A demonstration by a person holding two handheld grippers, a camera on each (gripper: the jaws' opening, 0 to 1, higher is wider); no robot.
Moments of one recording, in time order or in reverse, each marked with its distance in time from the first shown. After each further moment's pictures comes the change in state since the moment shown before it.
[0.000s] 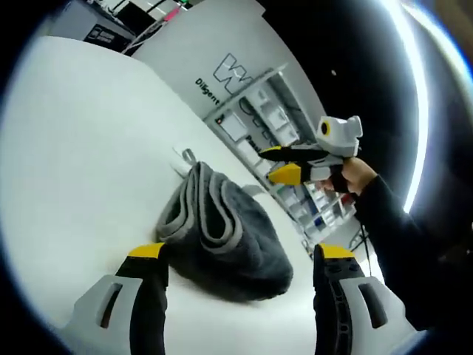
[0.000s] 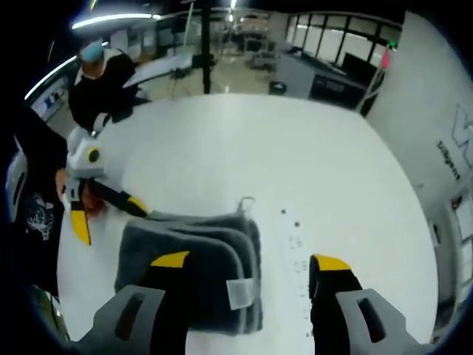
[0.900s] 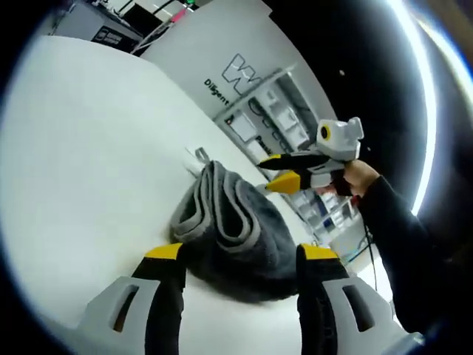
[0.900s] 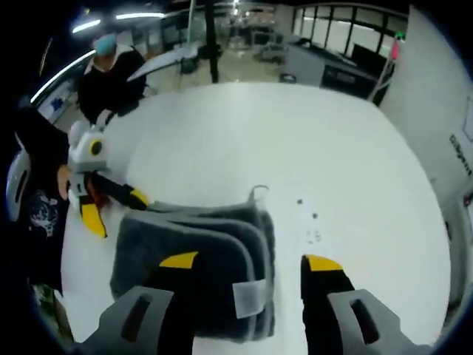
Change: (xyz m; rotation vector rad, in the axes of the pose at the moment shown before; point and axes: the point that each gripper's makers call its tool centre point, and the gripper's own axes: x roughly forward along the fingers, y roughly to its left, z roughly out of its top) left arm 0.004 0.017 -0.004 0.006 0.007 0.065; right arm 0.028 0.014 -0.019 0.013 0.048 0.083
